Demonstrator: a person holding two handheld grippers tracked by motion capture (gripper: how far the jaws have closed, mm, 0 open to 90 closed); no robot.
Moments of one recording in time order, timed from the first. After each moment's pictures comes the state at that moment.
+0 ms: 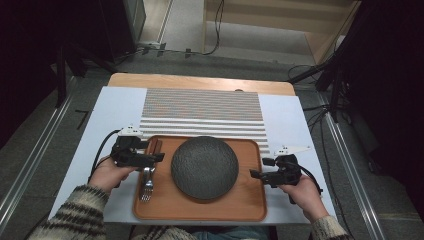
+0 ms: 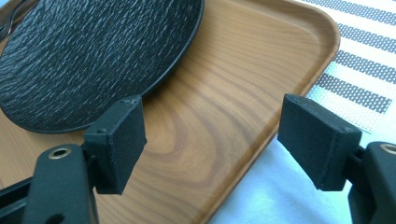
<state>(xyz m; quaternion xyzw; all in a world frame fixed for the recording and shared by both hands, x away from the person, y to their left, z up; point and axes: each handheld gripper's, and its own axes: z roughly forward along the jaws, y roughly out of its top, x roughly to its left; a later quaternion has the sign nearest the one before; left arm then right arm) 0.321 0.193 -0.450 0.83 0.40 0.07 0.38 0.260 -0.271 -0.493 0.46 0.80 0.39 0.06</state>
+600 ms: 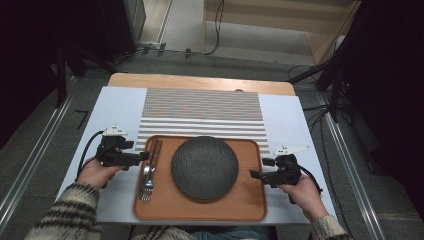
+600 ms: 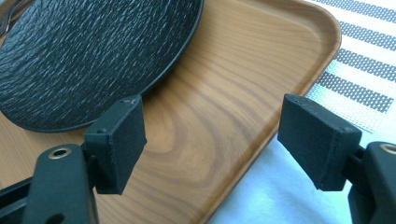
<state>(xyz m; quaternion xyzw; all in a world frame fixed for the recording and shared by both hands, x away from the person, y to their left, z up) 0.327 0.230 -0.458 0.82 0.44 0.09 0.36 0.261 -0.270 -0.494 0.46 0.80 0.38 0.06</state>
